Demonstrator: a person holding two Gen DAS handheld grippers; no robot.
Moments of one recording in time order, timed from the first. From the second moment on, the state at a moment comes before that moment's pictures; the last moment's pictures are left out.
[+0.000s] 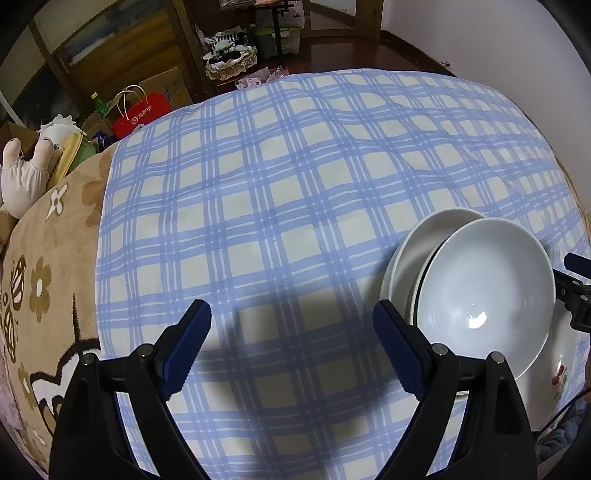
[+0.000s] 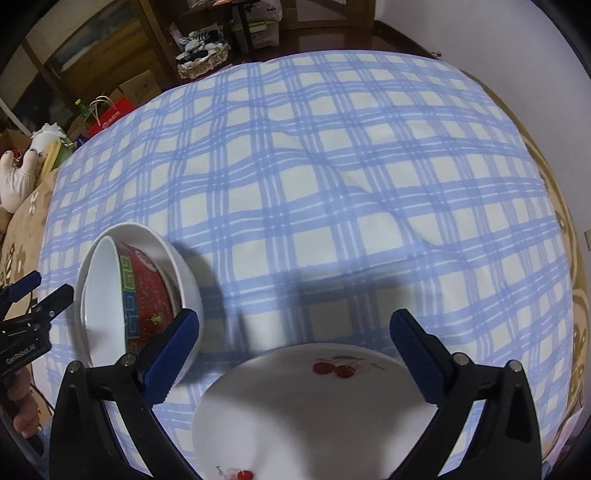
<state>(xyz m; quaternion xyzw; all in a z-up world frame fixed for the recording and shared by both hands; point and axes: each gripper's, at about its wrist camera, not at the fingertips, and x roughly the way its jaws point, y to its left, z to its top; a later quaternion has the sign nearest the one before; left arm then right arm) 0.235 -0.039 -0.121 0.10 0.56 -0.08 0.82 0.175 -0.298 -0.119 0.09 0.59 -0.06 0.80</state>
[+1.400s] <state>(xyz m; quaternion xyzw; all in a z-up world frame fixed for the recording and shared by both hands) 0.241 -0.037 -0.128 0.04 0.59 -0.13 0.79 0.177 -0.296 -0.126 0.15 0.60 -0.03 0.78</state>
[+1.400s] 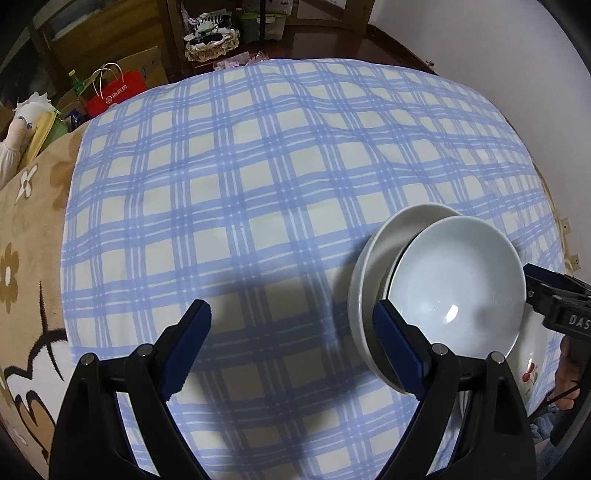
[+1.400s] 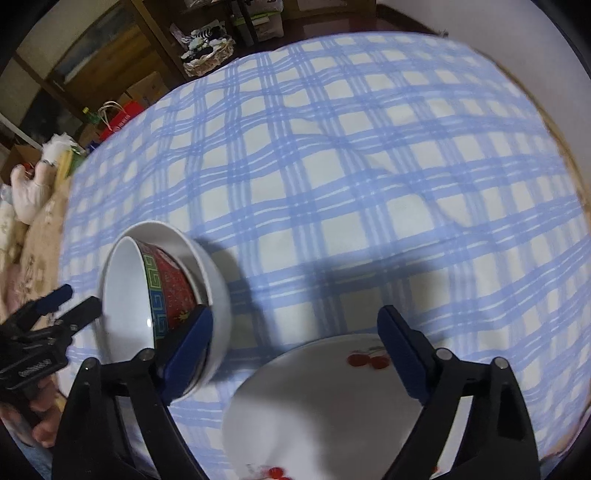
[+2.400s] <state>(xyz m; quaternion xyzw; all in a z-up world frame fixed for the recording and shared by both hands) 0.250 -0.037 -0.143 0.05 0.62 -0.10 0.78 0.182 -0.284 -0.125 0.13 0.61 -0.07 0.78</state>
